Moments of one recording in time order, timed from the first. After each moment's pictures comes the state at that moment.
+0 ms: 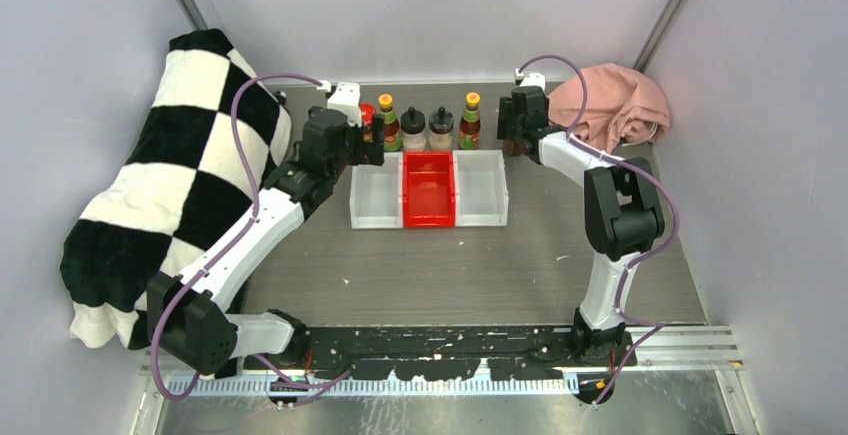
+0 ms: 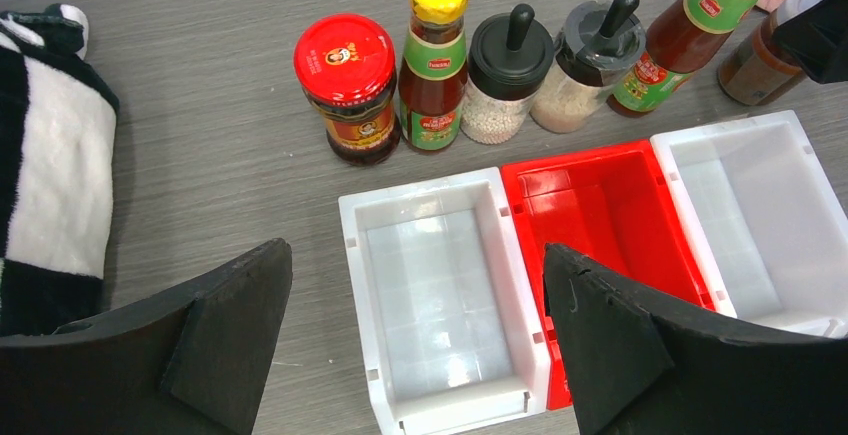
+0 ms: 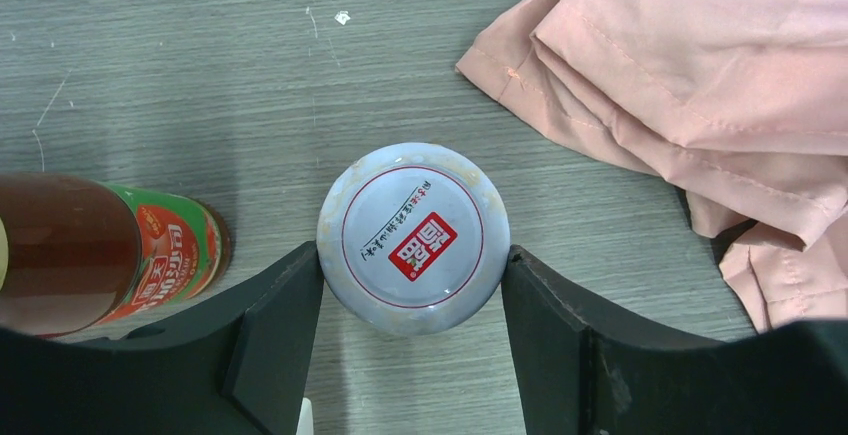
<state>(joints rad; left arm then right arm) -0.47 1.27 1.11 -0.22 -0.24 -0.13 0.27 1.92 1.33 0.01 0.32 0.16</state>
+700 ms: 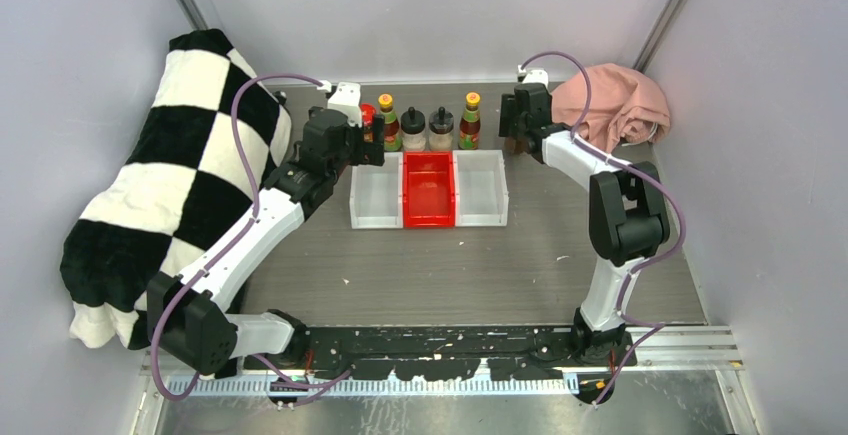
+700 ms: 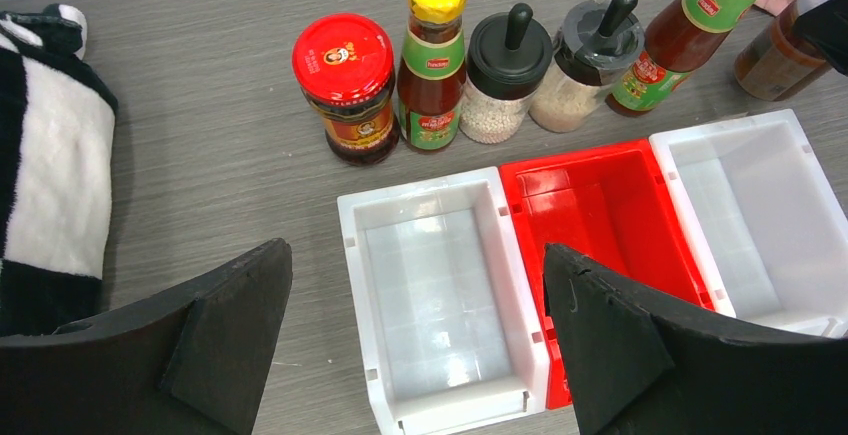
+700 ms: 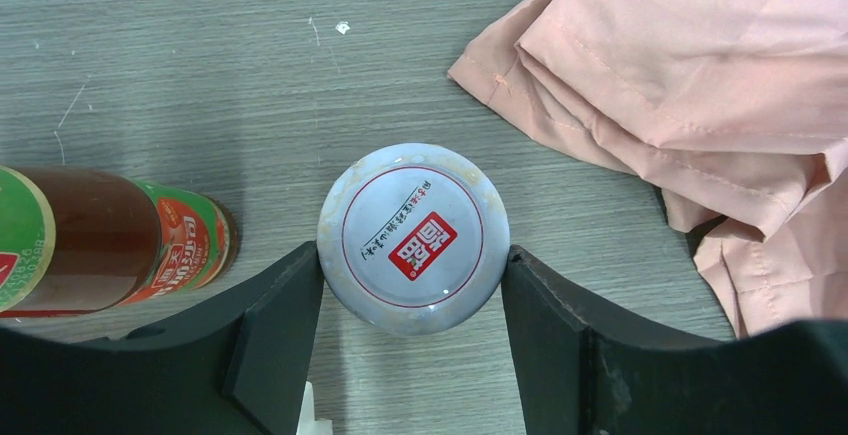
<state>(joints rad) -0.48 1.27 1.11 -0.22 -0.24 -0.13 0.27 1.88 1.33 -0.03 0.32 0.15</state>
